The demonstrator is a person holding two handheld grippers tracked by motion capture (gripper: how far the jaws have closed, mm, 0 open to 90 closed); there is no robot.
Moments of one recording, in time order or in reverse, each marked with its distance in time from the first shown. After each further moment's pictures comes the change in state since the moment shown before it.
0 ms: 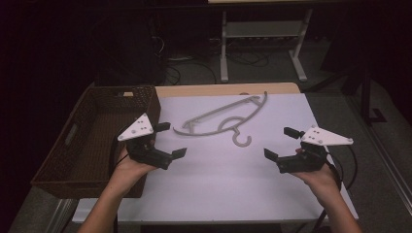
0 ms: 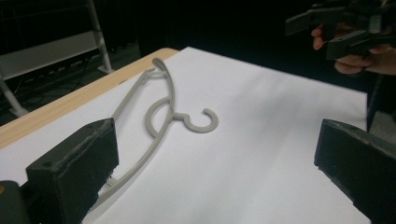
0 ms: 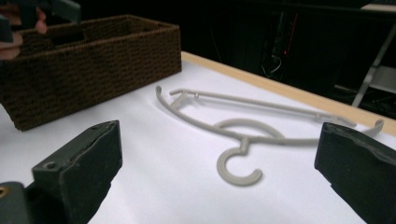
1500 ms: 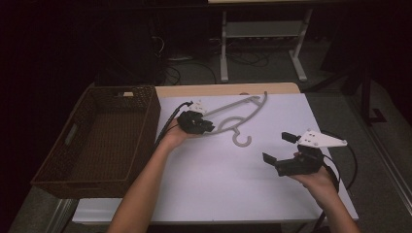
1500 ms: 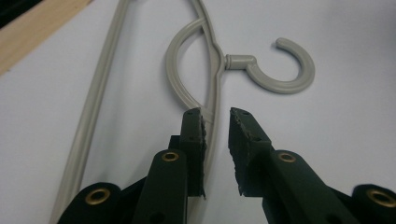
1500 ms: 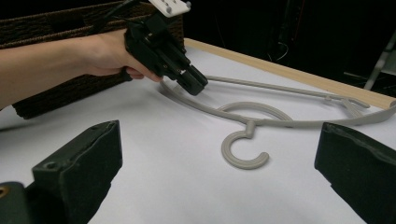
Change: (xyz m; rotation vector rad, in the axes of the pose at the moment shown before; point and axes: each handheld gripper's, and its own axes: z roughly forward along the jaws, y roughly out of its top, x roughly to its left) left arm 0.091 -0.031 0.184 0.343 -0.101 0.071; right arm -0.004 -0.014 0.006 0.044 0.023 0.016
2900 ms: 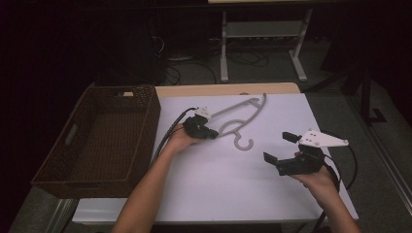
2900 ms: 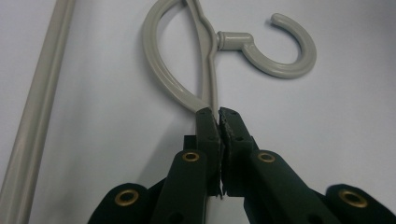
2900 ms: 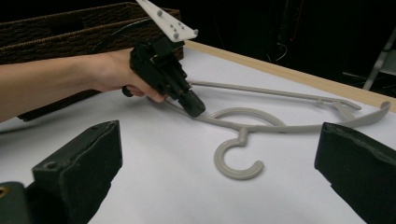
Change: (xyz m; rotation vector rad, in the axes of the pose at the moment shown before) left arm -0.007 -0.010 0.020 0.075 -0.119 -0.028; right arm -0.002 0.000 -0.002 -0.004 -0.002 0.008
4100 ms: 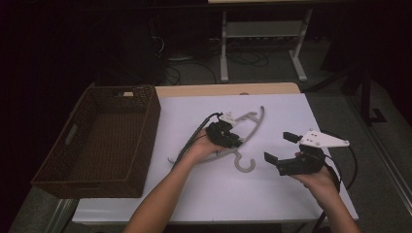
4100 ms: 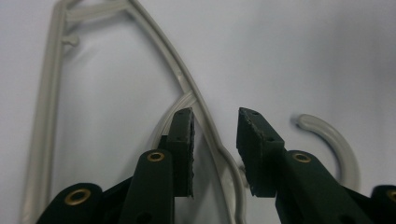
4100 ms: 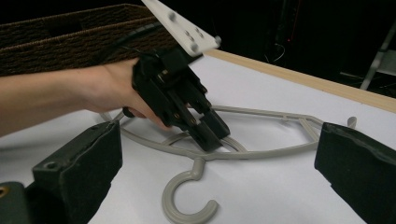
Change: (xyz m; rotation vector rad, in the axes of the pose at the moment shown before) left arm -0.056 0.045 0.044 -0.006 -0.021 0.013; right arm -0.001 0.000 -0.002 -0.005 -0.009 0.001
